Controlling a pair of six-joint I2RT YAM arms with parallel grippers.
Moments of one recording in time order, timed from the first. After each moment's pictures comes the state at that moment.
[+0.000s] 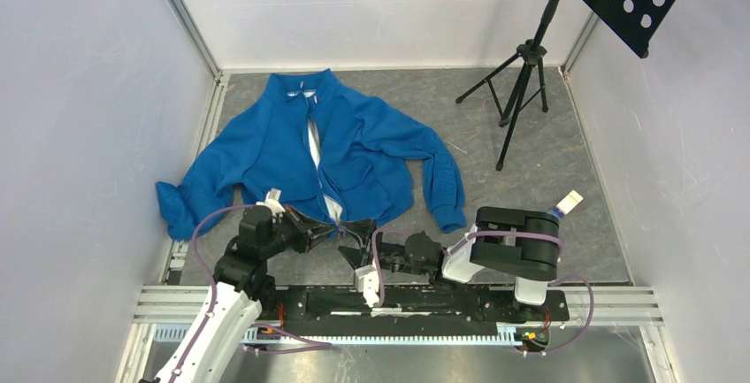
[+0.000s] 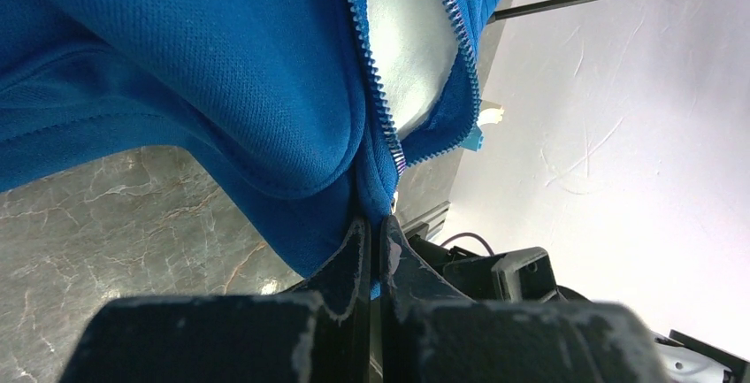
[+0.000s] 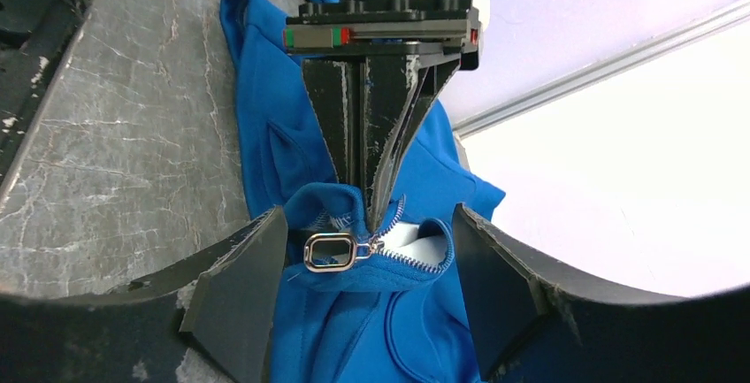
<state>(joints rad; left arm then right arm) -0.28 0.35 0.17 -0.35 0.46 -1.24 1.31 1.81 0.44 1.40 -0.11 -1.00</state>
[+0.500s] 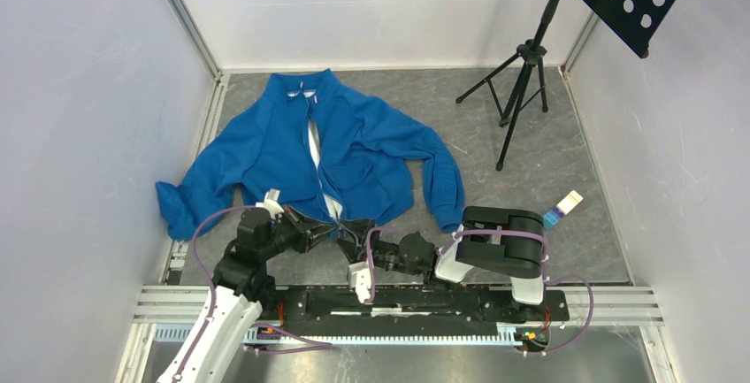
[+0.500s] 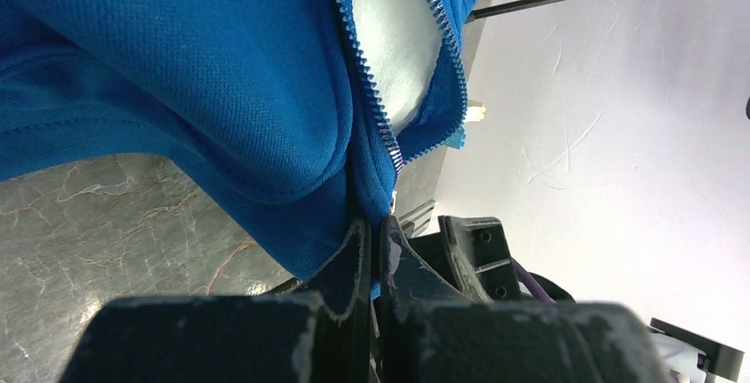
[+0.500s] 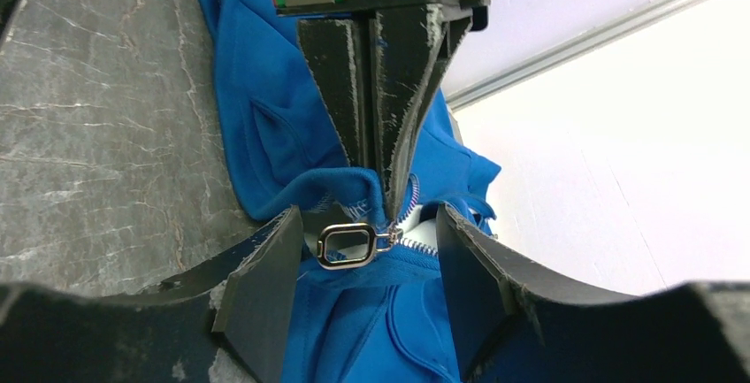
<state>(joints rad) -0.28 0.31 0.16 -0.35 0.47 -1.28 1.31 1.92 0.49 1.44 -0.04 -1.01</state>
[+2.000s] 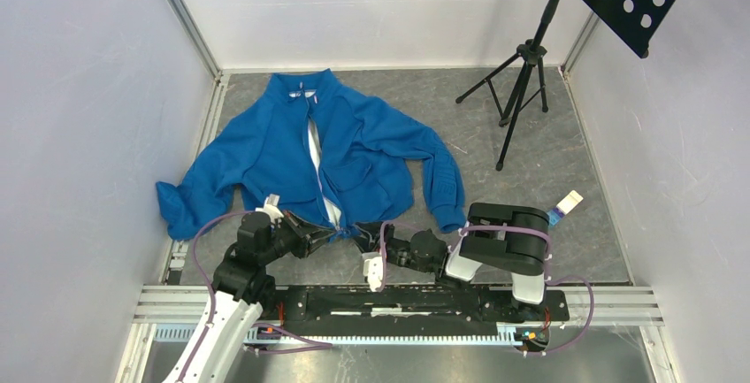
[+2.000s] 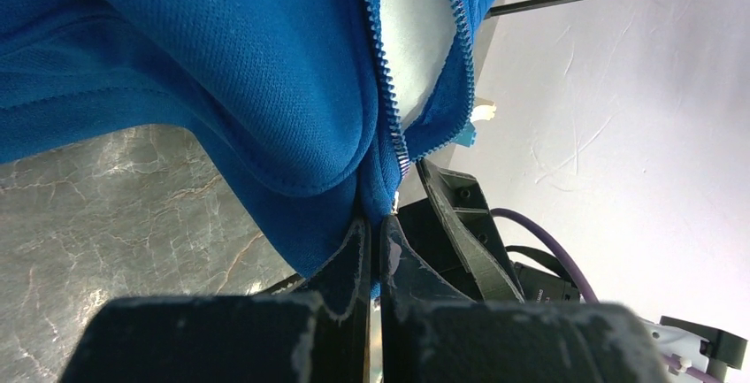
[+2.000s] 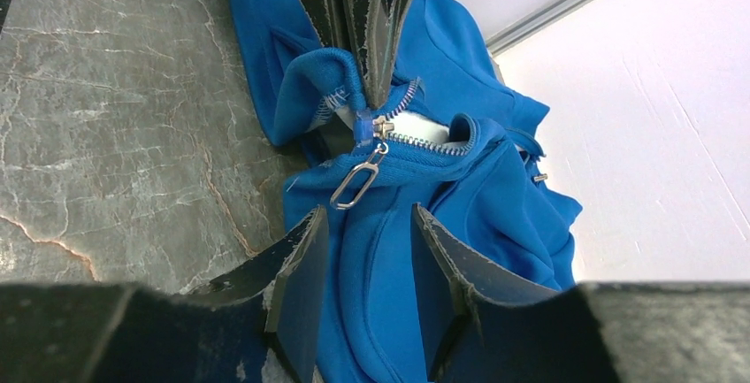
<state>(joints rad) -0.28 0.23 0.14 -0.43 0.46 -1.29 1.25 1.89 0.38 1.47 -0.03 -0.87</state>
